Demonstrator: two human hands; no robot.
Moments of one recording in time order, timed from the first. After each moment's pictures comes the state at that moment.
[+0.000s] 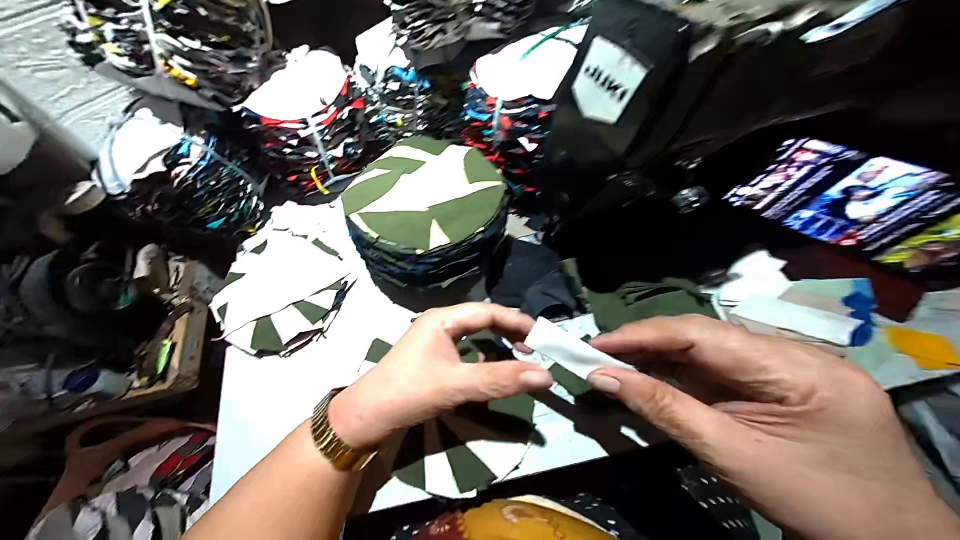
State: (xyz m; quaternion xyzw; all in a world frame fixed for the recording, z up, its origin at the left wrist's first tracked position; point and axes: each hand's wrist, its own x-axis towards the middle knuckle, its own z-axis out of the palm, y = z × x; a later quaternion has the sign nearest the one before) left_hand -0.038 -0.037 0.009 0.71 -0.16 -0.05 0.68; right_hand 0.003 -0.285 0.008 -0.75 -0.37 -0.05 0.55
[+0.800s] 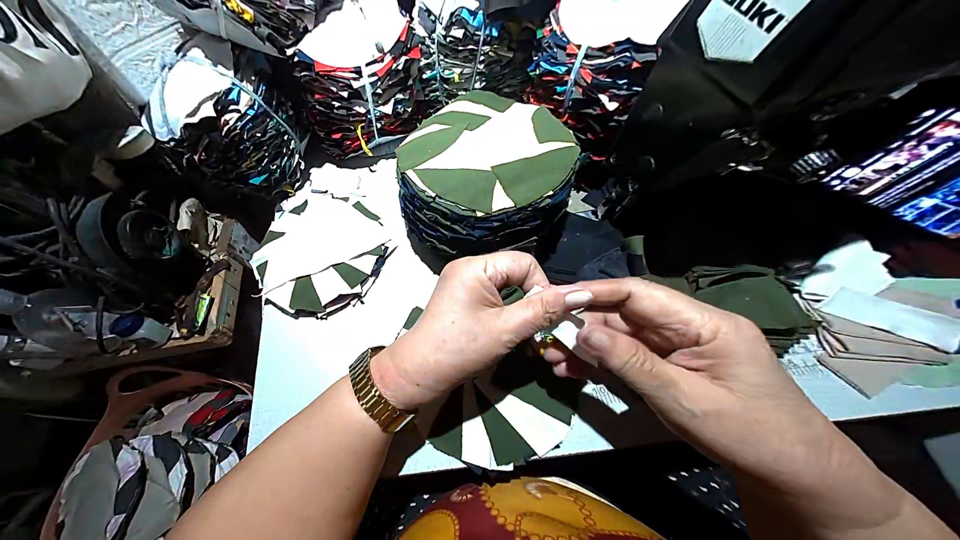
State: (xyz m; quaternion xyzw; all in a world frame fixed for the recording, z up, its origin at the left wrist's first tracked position) left_hand -0.032 -0.034 0.008 0.76 -0.14 0.10 0.63; right_hand 0.002 -0.236 -0.002 -0.70 -0.37 0.09 0.61
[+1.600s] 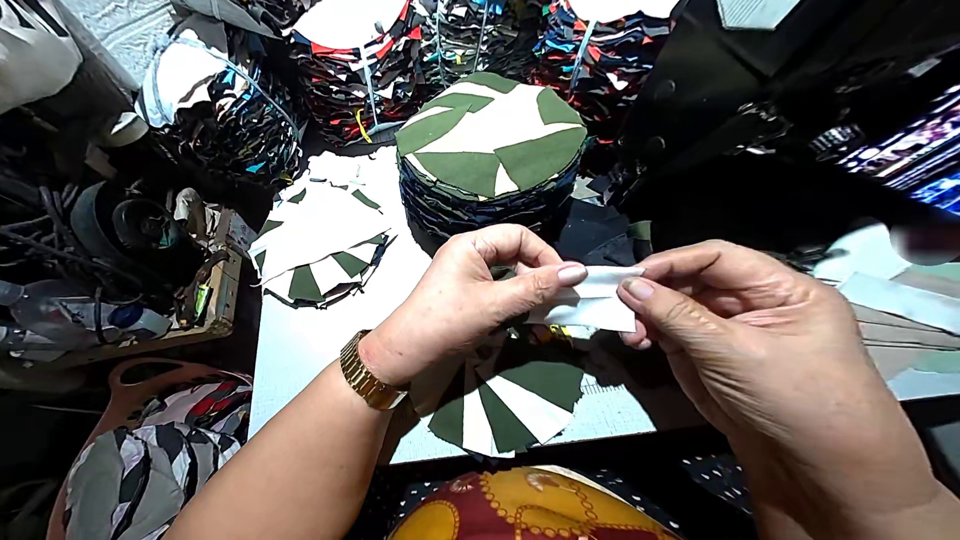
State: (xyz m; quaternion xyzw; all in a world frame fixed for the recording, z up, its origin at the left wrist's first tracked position) left_hand -0.029 -0.025 0.013 0.75 -0.14 0.06 0.65; right_hand 0.007 -0.242 -0.006 -0.67 -0.24 0.01 0.70
